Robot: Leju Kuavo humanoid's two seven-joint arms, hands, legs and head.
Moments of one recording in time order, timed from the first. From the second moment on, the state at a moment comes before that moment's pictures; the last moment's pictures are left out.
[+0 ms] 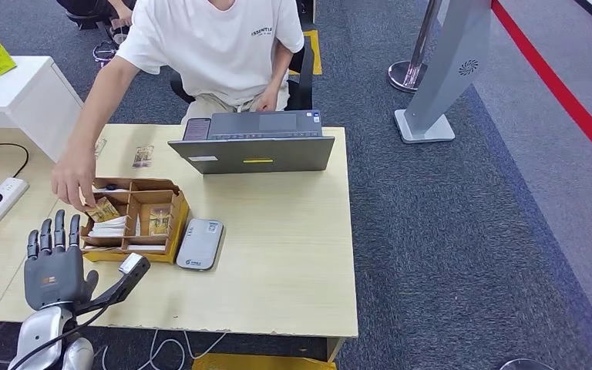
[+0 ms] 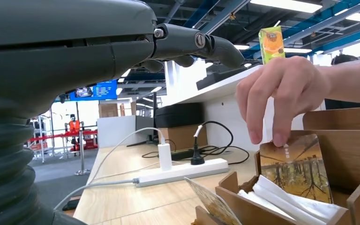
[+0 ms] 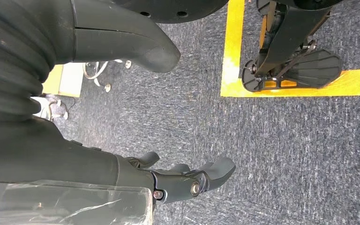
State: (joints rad) left arm 0.00 0.04 0.19 -1.38 -1.56 0.24 -0.01; right arm -0.08 0.09 -1.03 -0.21 1.22 -0.08 0.00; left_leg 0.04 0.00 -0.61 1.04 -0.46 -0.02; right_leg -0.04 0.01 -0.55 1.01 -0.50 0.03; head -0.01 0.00
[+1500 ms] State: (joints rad) left arm -0.14 0.03 0.17 -1.16 -1.57 0.26 0.07; right arm -0.08 0.08 -1.03 -0.21 1.27 -0.08 0.01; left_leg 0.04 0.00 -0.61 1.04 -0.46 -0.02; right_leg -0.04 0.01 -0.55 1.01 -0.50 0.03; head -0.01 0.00
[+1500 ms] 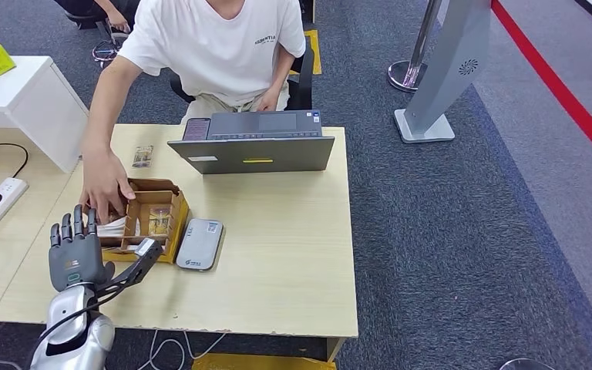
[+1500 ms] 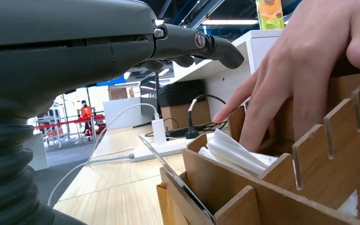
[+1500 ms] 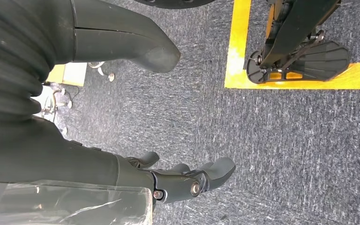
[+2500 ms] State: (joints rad) left arm -0.14 0.02 0.17 -1.16 -1.56 0.24 0.03; right arm -0.08 0.08 -1.03 -0.21 1.28 -0.07 0.00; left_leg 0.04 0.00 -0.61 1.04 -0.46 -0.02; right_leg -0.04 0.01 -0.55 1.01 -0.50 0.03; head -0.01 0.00
